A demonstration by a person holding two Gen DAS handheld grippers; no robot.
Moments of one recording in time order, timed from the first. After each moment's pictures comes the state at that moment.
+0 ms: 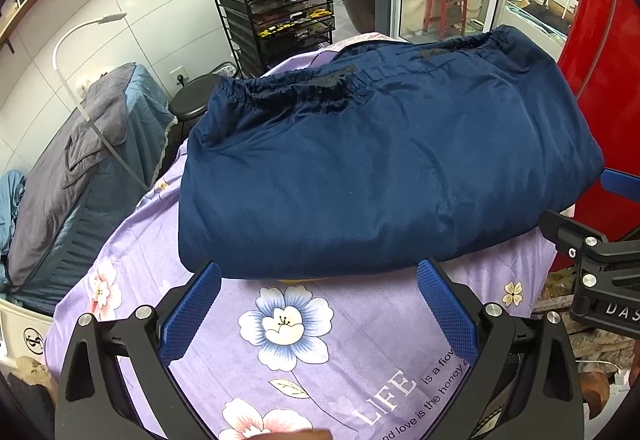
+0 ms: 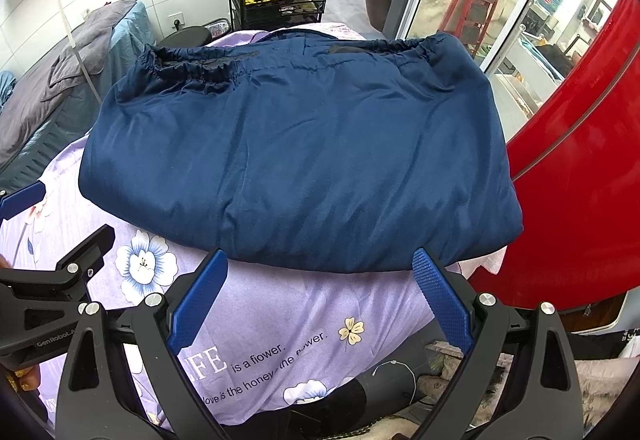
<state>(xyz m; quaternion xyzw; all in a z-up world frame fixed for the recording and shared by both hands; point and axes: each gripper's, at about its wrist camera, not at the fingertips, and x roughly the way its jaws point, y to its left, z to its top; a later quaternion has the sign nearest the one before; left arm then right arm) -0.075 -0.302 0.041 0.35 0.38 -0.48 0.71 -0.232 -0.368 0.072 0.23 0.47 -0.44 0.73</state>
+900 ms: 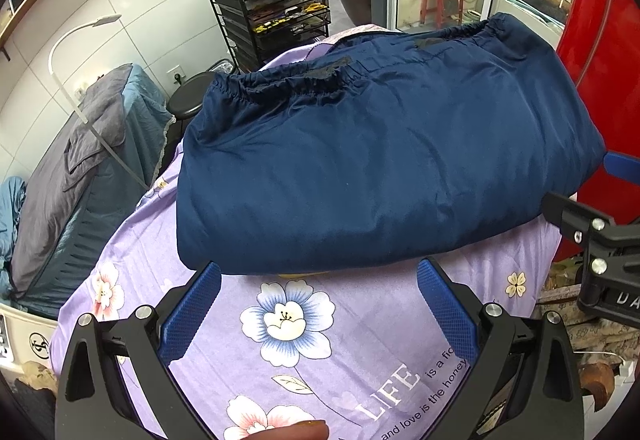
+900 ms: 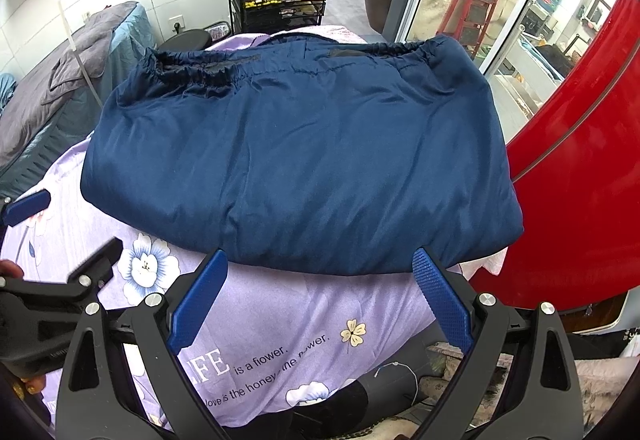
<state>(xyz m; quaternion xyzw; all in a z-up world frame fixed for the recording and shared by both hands) -0.081 -0.306 0.035 0.36 0.38 -0.48 0.70 -0.229 -0.367 0.075 0.23 0.46 -0.44 0.73</state>
